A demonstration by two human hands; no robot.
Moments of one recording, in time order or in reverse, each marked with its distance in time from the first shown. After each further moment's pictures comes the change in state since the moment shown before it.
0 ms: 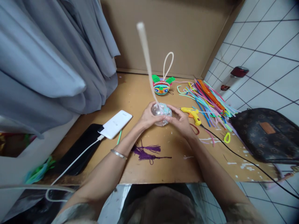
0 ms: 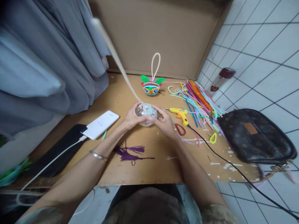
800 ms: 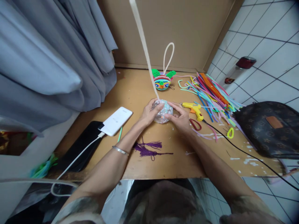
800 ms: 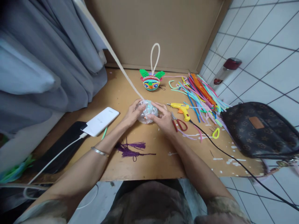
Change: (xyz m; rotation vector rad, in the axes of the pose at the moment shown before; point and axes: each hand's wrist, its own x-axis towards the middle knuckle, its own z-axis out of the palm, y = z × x) left_hand -0.001 -0.004 0.002 -0.061 -0.011 -0.002; right_hand -0.002 0.013 0.011 -0.027 0.099 -0.035
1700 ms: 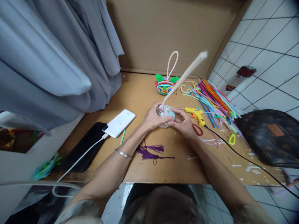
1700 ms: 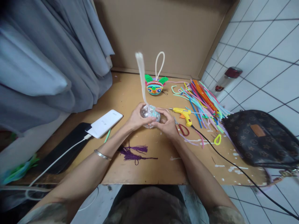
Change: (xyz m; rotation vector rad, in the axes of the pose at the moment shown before) left_hand -0.006 0.008 0.003 0.179 0.026 0.056; right_hand -0.001 0.007 -0.006 0.065 -0.057 -0.003
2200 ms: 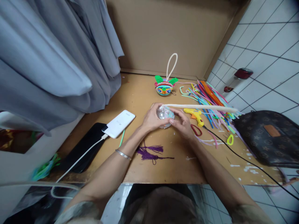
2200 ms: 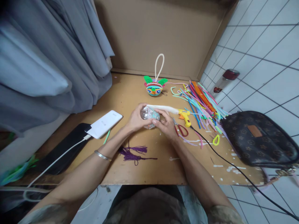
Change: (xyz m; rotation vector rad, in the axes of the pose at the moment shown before) left_hand -0.001 -0.001 0.002 0.079 0.034 0.081; right_hand -0.004 -0.012 -0.002 -0.124 -0.030 -0.102
